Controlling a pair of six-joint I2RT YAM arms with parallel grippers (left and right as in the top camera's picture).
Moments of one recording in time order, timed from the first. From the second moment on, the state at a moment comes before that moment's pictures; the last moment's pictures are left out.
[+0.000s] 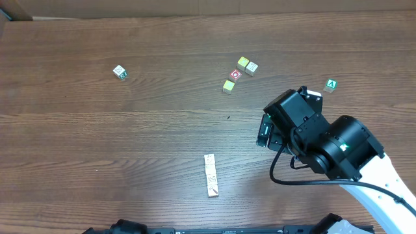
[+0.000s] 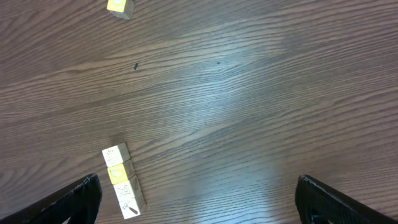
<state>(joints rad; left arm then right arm) -0.26 0.21 1.34 -1.69 0.08 -0.24 0.68 1.26 1.46 -1.43 0.25 0.88</state>
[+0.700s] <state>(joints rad) -0.26 0.21 1.33 -1.69 0.08 -0.24 0.37 0.45 0.96 -0.86 0.09 0.73</state>
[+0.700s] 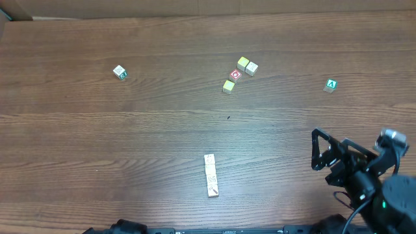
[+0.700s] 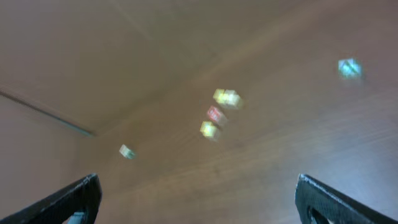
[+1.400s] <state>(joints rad) -0.26 0.21 1.33 -1.69 0.08 -0.24 0.24 0.02 0.02 0.01 -0.03 0.56</state>
